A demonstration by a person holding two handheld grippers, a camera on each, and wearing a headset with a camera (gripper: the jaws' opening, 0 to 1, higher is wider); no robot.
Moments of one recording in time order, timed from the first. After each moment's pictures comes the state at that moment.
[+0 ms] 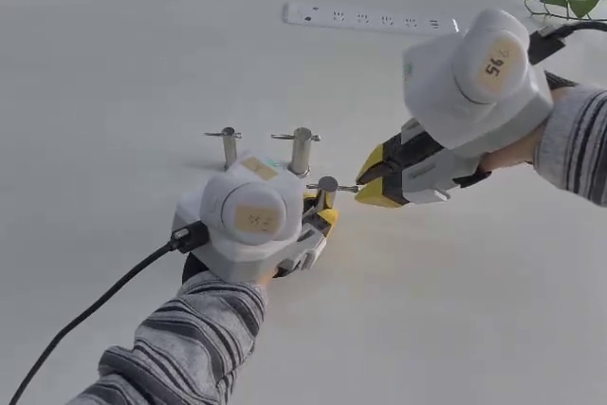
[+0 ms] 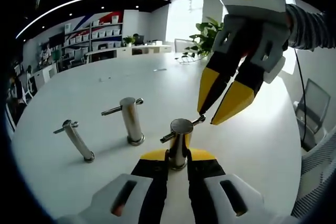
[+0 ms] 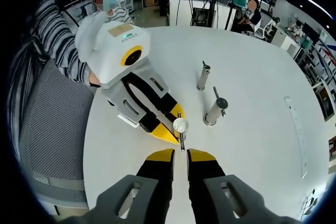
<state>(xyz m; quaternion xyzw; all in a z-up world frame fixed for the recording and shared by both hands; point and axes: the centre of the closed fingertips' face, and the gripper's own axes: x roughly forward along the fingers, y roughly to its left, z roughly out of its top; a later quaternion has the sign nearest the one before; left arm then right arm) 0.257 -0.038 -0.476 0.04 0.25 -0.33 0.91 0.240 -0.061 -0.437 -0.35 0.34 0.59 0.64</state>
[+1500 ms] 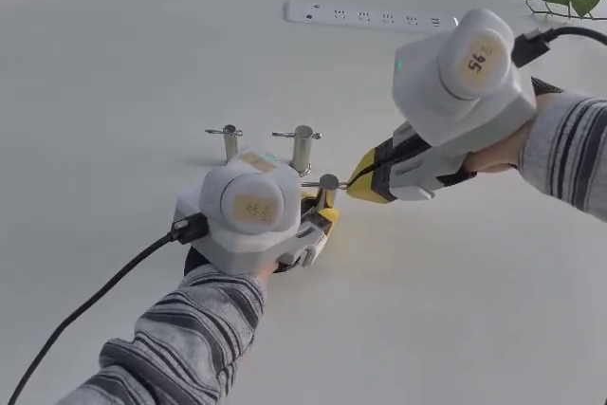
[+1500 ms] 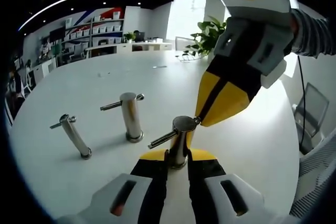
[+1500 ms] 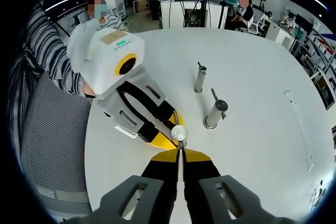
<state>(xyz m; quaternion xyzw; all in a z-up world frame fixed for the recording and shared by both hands) 0.257 -0.037 -0.480 0.02 0.27 -0.33 0.91 0.242 -0.047 -0.440 -0.32 0.35 0.58 0.66</state>
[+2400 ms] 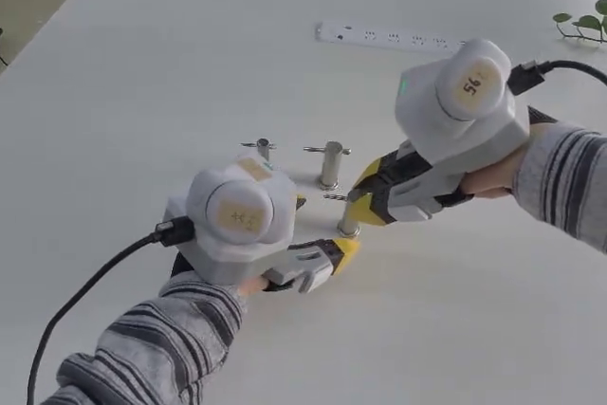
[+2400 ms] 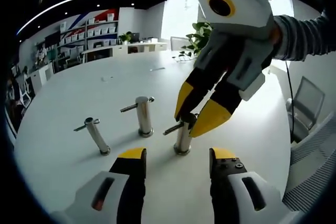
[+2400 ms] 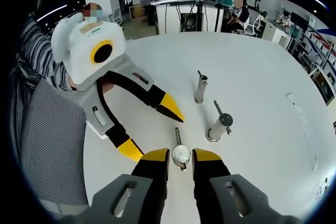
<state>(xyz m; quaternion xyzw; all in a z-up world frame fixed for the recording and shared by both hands) 0.238 -0.007 -0.459 0.04 0.26 -0.35 0.90 0.244 -0.020 -0.448 -0.29 0.35 0.58 0.68</state>
